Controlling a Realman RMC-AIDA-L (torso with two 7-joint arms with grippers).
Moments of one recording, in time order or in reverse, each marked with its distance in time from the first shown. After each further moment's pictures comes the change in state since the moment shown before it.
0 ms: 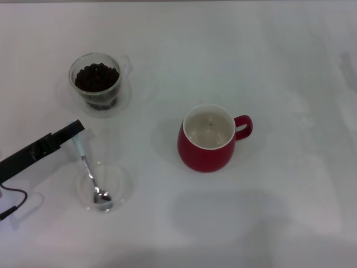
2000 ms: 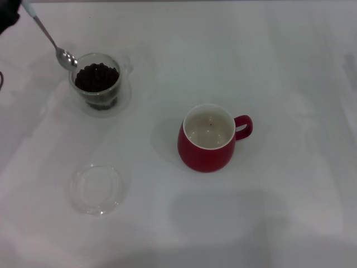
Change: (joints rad) left arm -0.119 -0.062 -0.332 0.144 -0.216 -0.056 0.460; right arm -0.005 0.000 0.009 0.006 0.002 0.011 0.026
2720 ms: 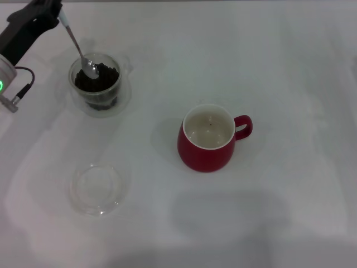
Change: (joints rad) left arm -0.079 -0.040 0.003 0.007 0.066 -0.197 0.022; right arm -0.008 -0.001 0.003 0.006 0.028 0.027 0.001
